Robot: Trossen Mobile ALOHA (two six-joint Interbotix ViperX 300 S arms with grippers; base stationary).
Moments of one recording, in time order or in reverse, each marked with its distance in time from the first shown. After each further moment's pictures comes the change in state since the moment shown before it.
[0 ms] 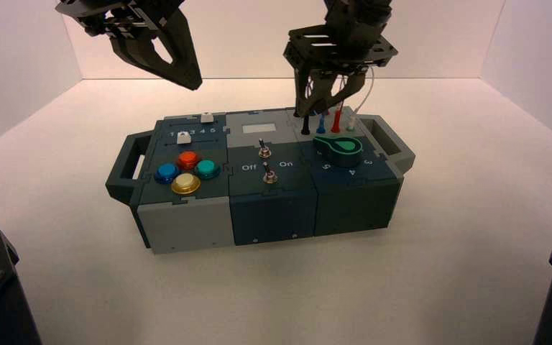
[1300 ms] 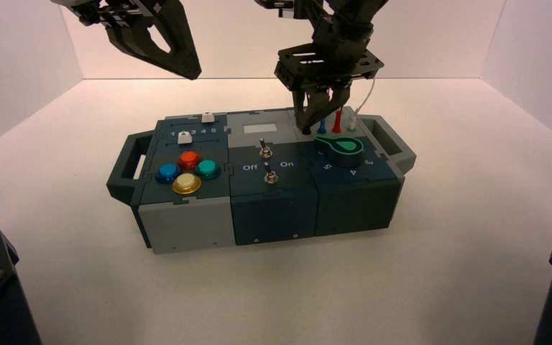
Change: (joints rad) left arm 0.000 -0.035 0.000 0.000 0.000 0.002; right arm 0.002 0.106 -0.060 -0.028 0.040 0.005
